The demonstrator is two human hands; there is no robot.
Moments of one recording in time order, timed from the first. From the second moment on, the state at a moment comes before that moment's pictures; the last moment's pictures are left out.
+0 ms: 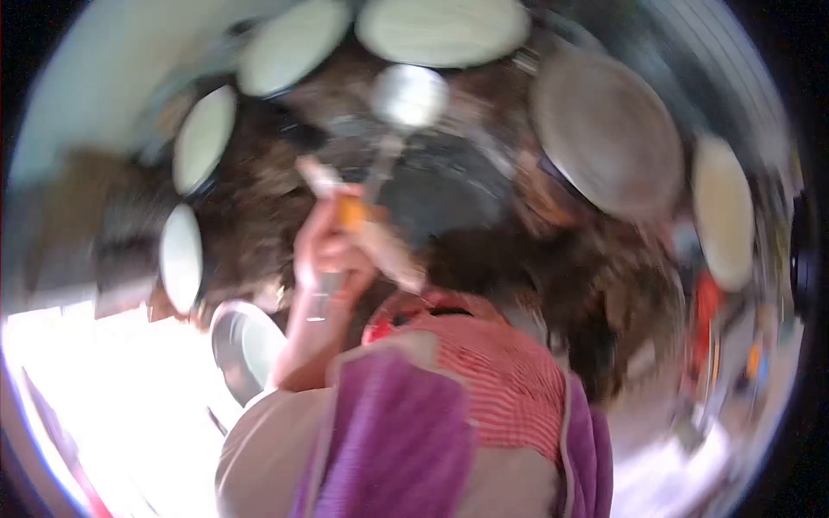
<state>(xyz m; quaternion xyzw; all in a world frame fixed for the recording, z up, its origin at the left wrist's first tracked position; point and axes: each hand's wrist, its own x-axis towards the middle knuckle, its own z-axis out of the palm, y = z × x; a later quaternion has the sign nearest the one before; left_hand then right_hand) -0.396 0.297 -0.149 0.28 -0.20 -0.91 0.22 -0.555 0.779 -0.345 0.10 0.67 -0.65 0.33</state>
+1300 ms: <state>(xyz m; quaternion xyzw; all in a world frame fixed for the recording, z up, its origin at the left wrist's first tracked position) -0.099 0.456 -0.427 0.30 0.38 -0.56 0.67 -0.182 0.233 -0.382 -0.27 0.51 0.09 0.81</state>
